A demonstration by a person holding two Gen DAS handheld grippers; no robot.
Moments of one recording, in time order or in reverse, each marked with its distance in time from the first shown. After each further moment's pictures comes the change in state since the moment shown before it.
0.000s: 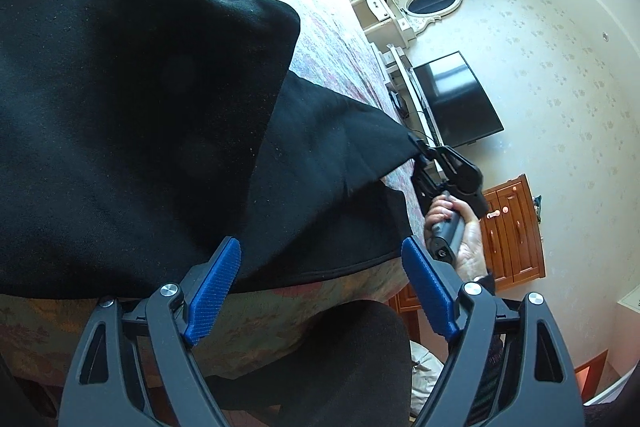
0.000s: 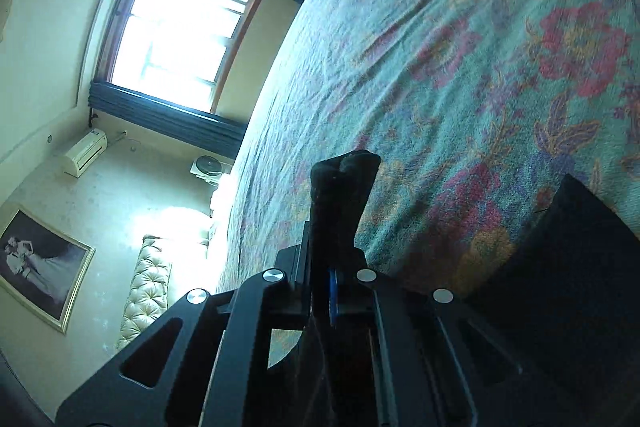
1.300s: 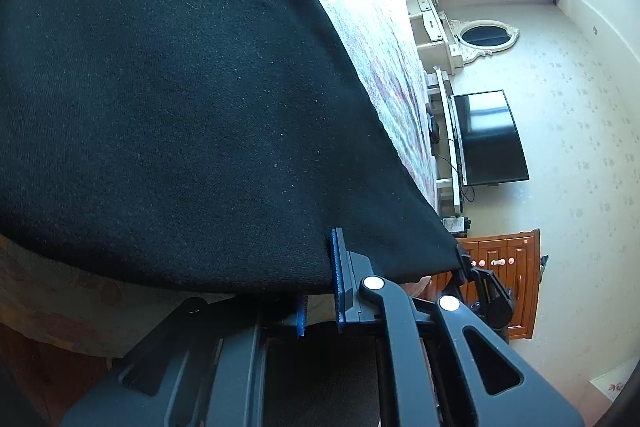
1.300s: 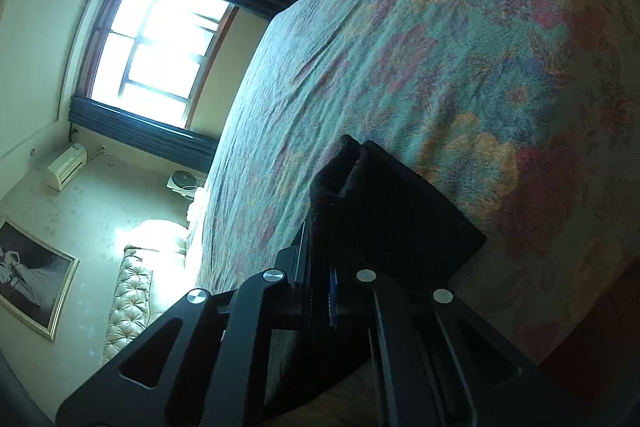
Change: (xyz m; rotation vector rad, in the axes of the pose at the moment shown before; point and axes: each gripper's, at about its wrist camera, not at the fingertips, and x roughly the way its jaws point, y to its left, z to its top) left arm 0.054 -0.003 -0.017 -0.254 -0.011 0.068; right arm -0.109 -0.078 -0.036 0.064 -0.041 -0.115
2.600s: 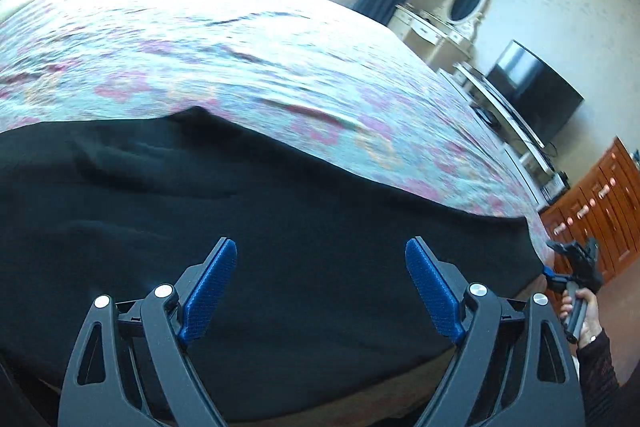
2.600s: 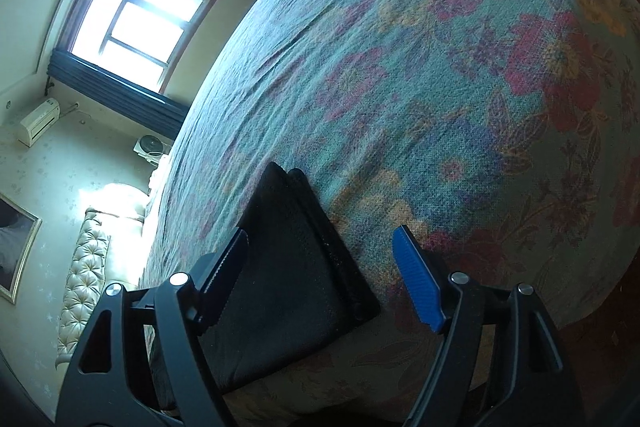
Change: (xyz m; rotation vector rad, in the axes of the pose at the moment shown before) left arm -0.142 0.009 0.087 0.514 -0.287 0.384; right arm 0.010 -0.023 0.039 -0.152 0.059 -0.106
